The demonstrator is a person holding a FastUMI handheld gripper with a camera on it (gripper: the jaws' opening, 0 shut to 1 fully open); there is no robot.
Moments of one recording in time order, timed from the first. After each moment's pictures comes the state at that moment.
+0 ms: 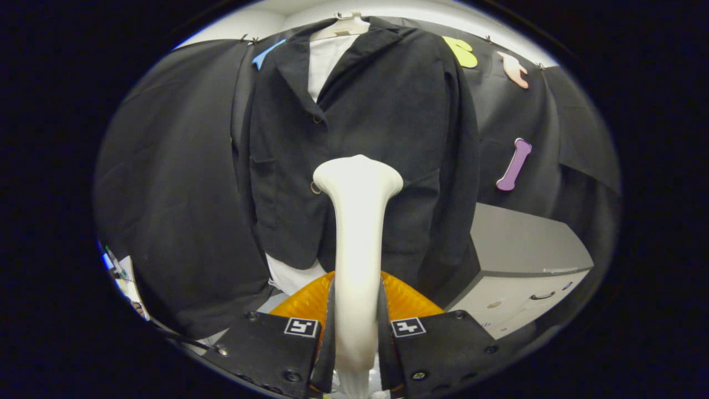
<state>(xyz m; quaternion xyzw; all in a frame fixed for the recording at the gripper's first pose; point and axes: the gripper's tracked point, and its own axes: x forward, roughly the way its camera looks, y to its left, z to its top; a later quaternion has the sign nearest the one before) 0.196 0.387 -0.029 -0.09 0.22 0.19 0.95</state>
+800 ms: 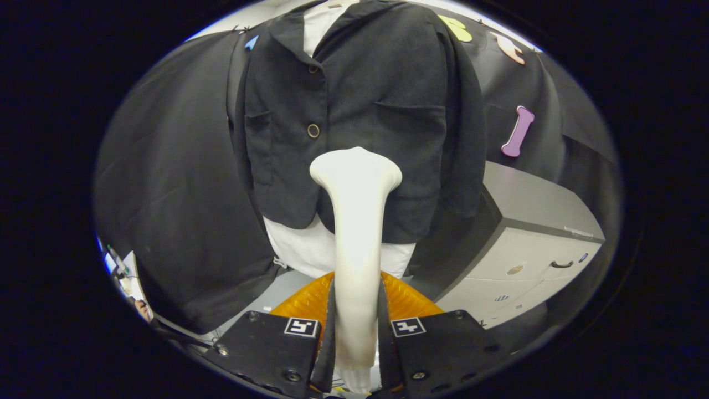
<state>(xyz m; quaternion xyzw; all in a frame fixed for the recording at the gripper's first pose) 0.184 0.375 -0.095 -0.08 0.29 0.18 0.94</state>
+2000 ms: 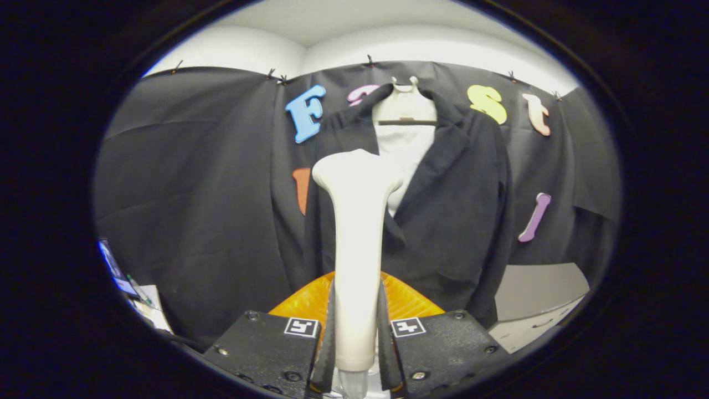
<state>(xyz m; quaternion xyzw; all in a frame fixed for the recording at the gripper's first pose) 0.145 0.525 0.148 -0.06 0.09 0.26 0.96</state>
